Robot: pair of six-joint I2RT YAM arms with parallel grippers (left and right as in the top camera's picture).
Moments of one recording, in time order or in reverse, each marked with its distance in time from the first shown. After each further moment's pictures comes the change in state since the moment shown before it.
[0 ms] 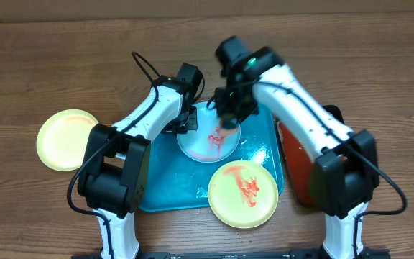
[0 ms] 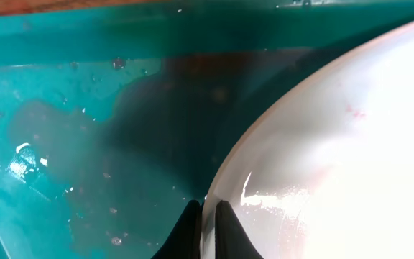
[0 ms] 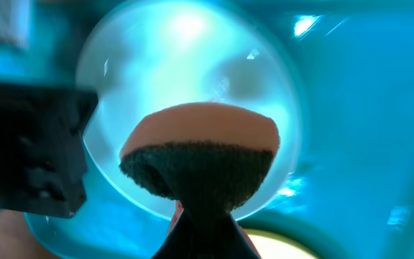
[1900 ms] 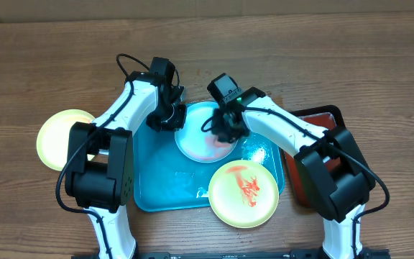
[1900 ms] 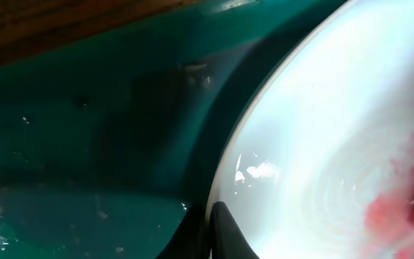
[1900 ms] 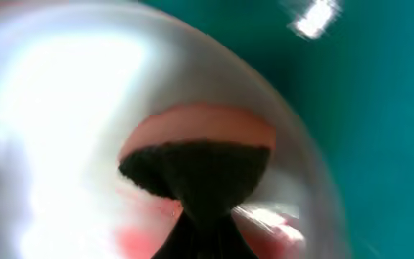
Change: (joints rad) left arm 0.144 0.000 -0.001 0.007 0.297 0.359; right arm 0.039 -0.004 -0.349 0.460 0.143 0.215
